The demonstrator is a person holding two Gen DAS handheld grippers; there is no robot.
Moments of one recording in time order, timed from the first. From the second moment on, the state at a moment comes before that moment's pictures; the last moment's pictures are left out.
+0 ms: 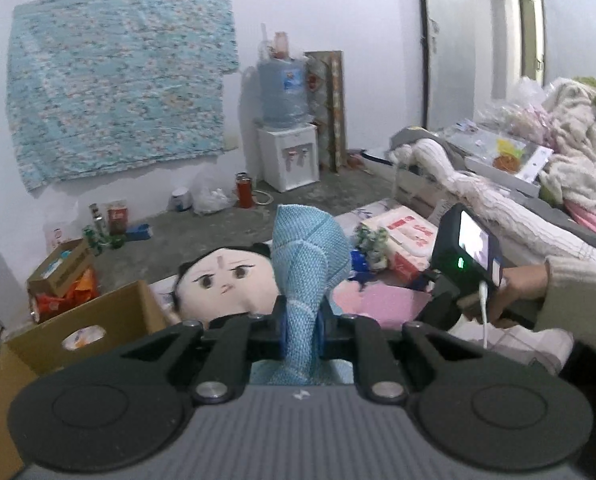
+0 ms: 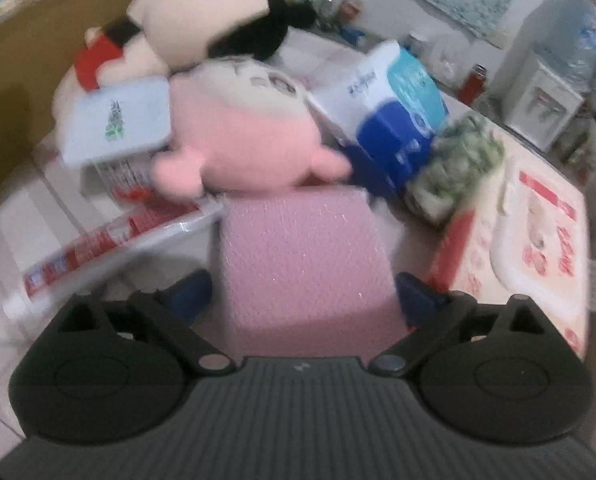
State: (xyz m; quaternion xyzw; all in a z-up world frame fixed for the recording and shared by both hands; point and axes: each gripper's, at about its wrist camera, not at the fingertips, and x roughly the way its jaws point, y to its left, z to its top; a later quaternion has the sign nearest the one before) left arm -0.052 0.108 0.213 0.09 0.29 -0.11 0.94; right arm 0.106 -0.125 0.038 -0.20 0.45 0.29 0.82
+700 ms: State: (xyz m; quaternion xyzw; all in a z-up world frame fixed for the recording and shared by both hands) left arm -0.076 0.305 0.178 -0.02 0.34 0.10 0.93; right arm 0.055 -0.130 0.140 0.03 0.47 0.31 0.83
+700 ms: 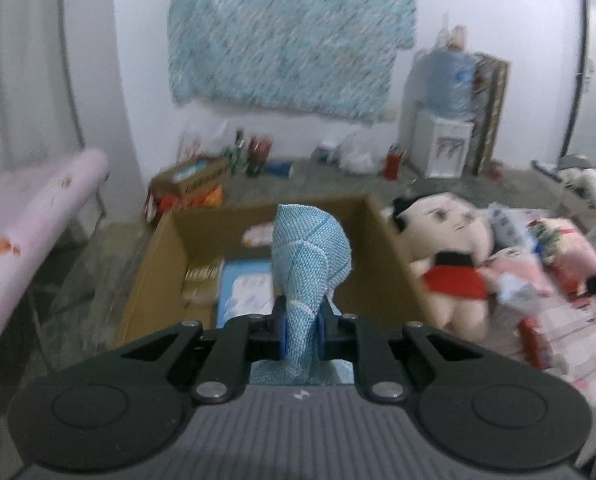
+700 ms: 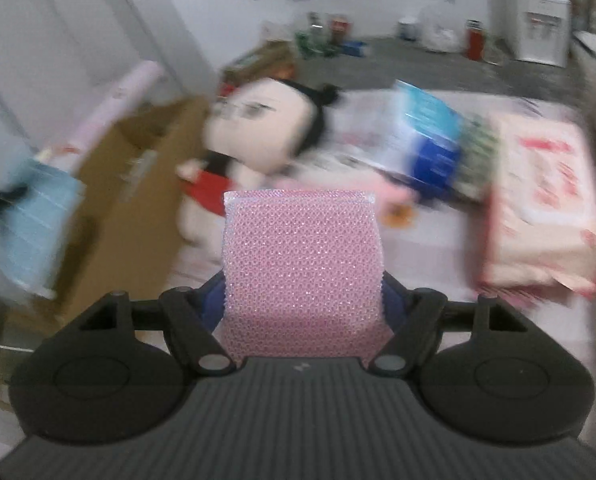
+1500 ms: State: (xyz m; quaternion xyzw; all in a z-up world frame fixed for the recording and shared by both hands) left arm -0.012 0.376 0.089 0.02 0.49 0.16 0.86; right arm 0.091 0.150 0.172 -0.02 0.45 0.42 0.78
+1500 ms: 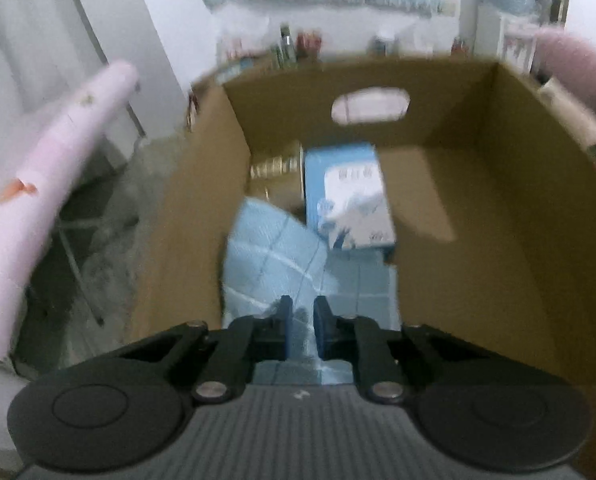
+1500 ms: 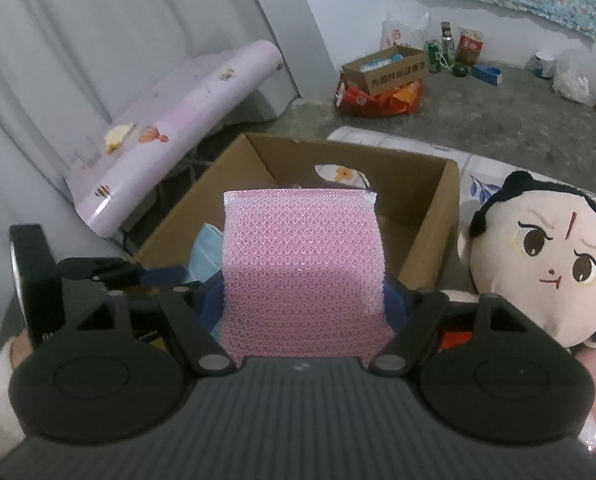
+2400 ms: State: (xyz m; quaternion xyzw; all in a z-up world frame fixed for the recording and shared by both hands) left arm -0.042 0.393 0.115 -0.11 0.46 0.11 0.87; right arm 0.136 0.287 0.083 -0.07 0.56 0.24 0.79
